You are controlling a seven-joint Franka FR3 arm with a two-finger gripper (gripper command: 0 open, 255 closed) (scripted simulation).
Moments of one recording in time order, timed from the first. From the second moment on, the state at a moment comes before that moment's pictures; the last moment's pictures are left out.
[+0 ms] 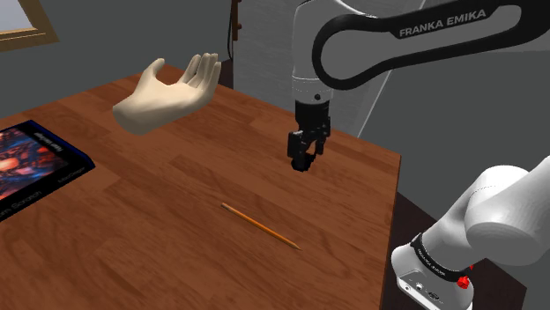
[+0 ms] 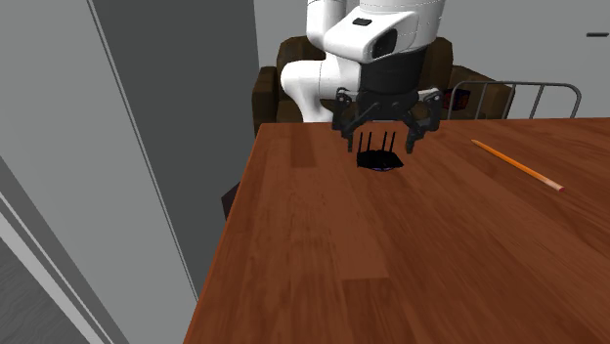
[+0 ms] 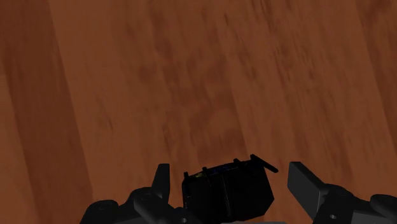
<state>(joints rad) 0.15 -0.25 0.29 -2.28 0.18 1.79 0.18</state>
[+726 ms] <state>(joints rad) 0.15 -0.25 0.29 -2.29 0.18 1.80 0.18</state>
